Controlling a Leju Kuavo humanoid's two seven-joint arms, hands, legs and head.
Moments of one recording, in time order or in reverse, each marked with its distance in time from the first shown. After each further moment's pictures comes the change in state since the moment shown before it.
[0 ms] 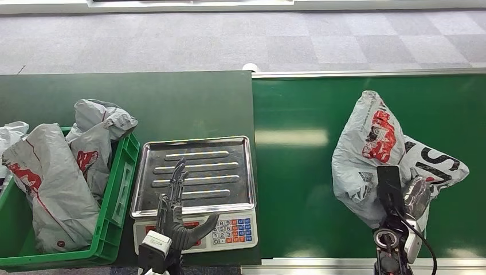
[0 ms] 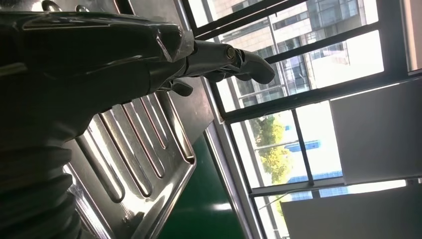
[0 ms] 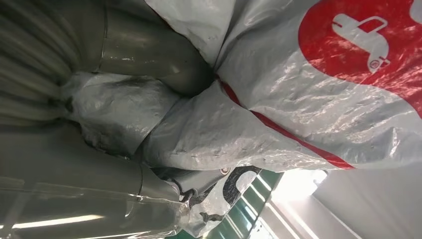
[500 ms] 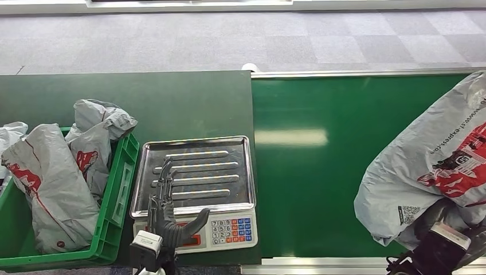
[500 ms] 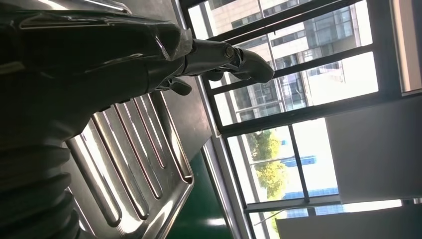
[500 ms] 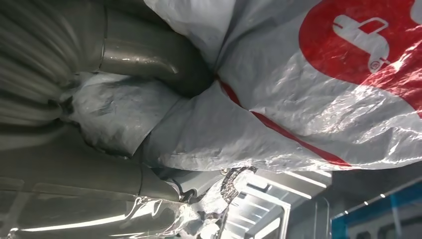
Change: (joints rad) left arm 0.001 -0.004 0.045 -0.001 0.026 0.023 -0.034; right arm 0.306 0.176 0.015 -0.611 -0.267 -0.180 -0.346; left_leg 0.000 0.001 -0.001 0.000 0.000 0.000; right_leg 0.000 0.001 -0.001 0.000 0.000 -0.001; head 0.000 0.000
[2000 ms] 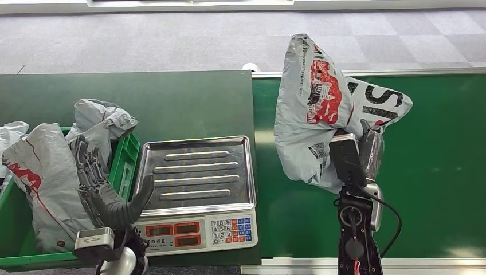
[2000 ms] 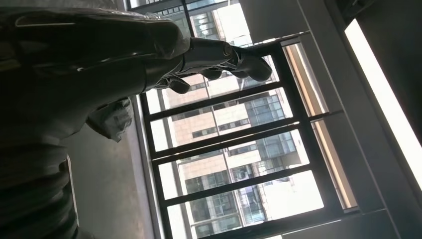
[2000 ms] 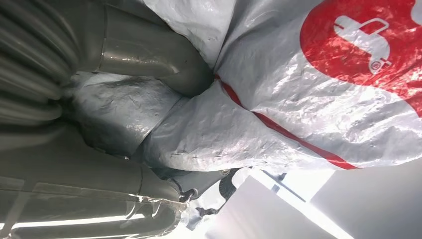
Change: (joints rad) left arm -0.046 0.040 0.113 -0.240 -0.008 0.278 -0.028; right arm -0.367 0.018 0.226 0.323 0.372 0.380 0.329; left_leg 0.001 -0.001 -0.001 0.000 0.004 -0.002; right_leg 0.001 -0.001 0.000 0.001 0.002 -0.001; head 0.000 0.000
